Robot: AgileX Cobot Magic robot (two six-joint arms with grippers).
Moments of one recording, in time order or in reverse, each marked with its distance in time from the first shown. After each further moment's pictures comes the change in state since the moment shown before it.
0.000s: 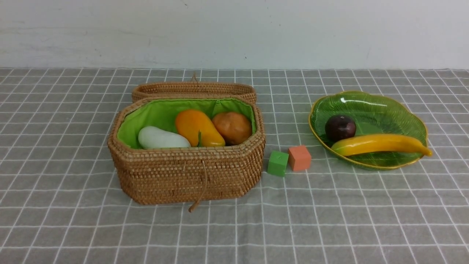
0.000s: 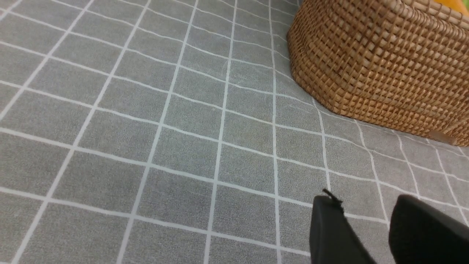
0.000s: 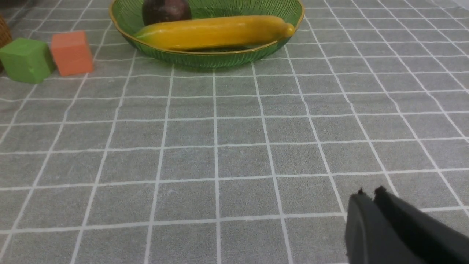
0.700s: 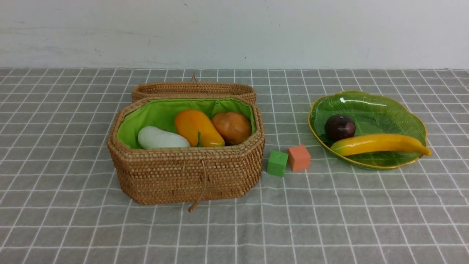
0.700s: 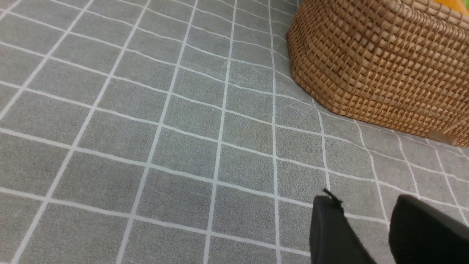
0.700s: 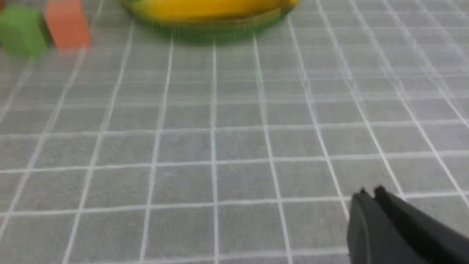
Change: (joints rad) right arm 0.004 0.005 -0.005 -0.004 0.023 0.000; left arm 0.000 0.000 0.000 0.000 0.000 0.000
